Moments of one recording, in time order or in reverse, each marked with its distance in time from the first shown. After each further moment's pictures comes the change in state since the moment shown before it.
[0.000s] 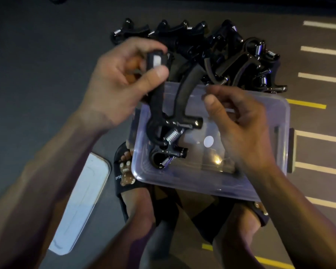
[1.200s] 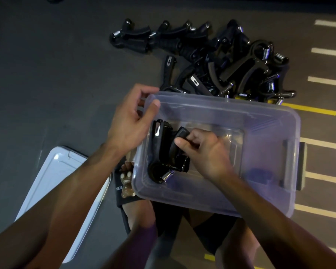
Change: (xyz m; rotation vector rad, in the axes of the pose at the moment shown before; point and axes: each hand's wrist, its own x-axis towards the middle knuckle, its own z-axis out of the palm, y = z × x) left_hand -0.007 -0.083 0.025 0.195 0.131 -0.182; right_hand 0.007 0.080 0.047 -0.448 -0.211 0.268
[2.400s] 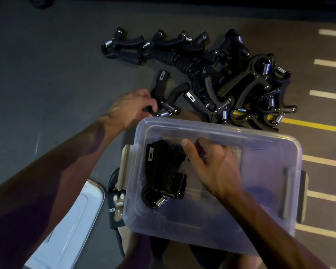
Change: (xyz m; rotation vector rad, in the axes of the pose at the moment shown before) left_hand 0.122 -0.067 0.003 0.622 -0.564 0.010; right_hand 0.025 -0.008 -0.031 -0.167 0.128 -0.159
